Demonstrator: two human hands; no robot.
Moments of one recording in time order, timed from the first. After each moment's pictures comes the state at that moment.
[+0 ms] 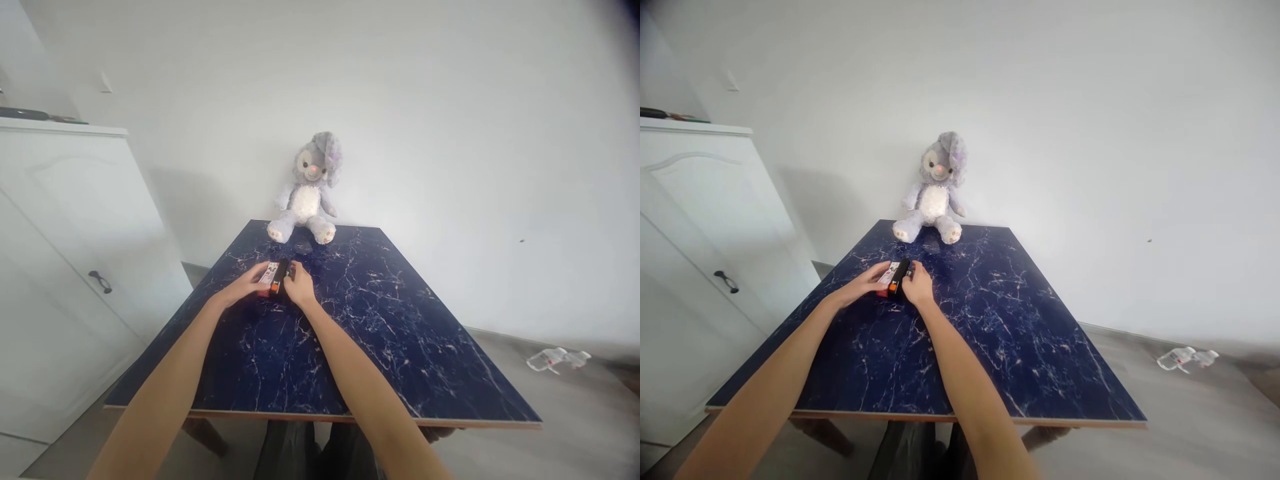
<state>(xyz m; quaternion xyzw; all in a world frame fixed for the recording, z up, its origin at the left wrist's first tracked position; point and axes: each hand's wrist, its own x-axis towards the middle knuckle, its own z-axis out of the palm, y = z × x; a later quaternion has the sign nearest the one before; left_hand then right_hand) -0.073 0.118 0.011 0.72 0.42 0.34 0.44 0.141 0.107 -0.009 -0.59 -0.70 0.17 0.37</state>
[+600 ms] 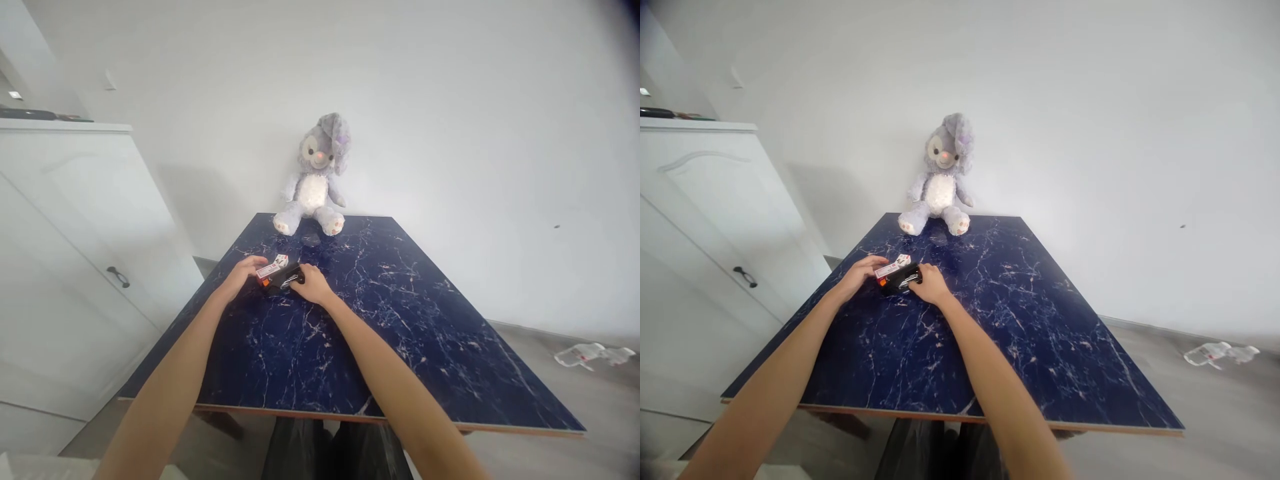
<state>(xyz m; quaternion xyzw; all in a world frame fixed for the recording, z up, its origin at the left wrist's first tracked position) -0.084 0.126 0.013 0.65 0.47 0.41 0.43 0.168 0.099 -0.010 -0.50 -0.79 0.12 0.34</state>
